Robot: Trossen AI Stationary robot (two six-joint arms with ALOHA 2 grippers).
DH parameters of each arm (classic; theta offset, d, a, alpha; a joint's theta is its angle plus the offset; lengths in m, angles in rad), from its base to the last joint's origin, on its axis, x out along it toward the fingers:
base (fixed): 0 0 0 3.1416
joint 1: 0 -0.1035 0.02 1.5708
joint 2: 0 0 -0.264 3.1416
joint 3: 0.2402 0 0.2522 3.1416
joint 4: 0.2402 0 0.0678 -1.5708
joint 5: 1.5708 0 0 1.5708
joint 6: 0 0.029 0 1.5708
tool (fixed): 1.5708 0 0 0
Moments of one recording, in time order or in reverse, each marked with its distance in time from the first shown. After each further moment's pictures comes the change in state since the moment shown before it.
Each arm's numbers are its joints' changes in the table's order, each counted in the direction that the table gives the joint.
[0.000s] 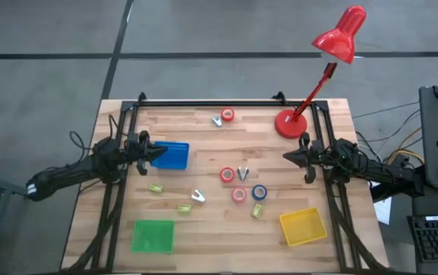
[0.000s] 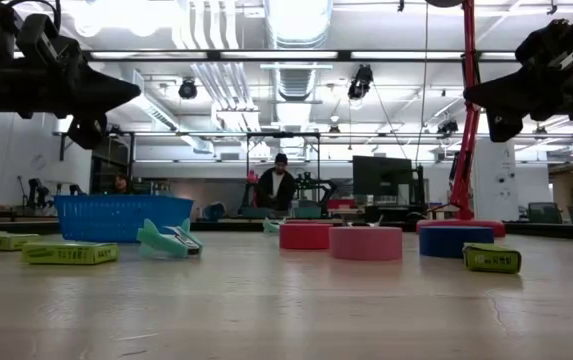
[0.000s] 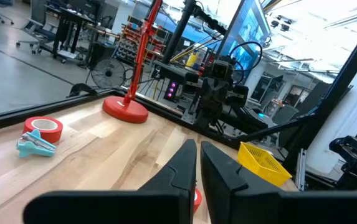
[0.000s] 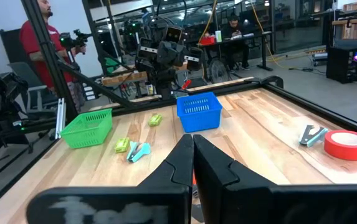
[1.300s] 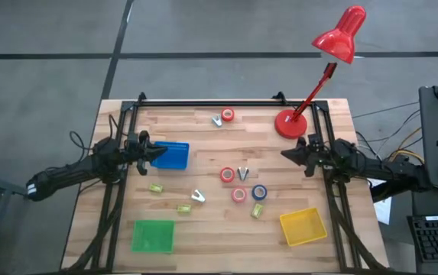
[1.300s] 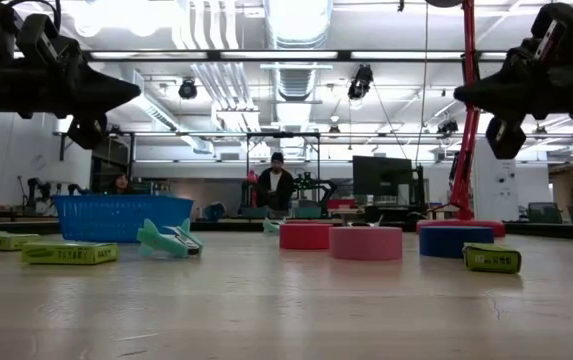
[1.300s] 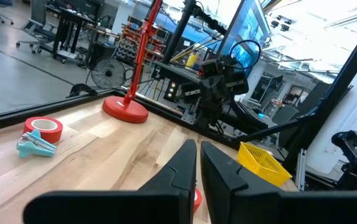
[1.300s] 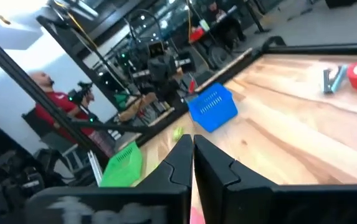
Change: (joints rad) left arm 0.000 0.000 0.000 0.000 0.000 0.000; right arm -0.048 0.153 0.000 -0.149 0.113 0.470
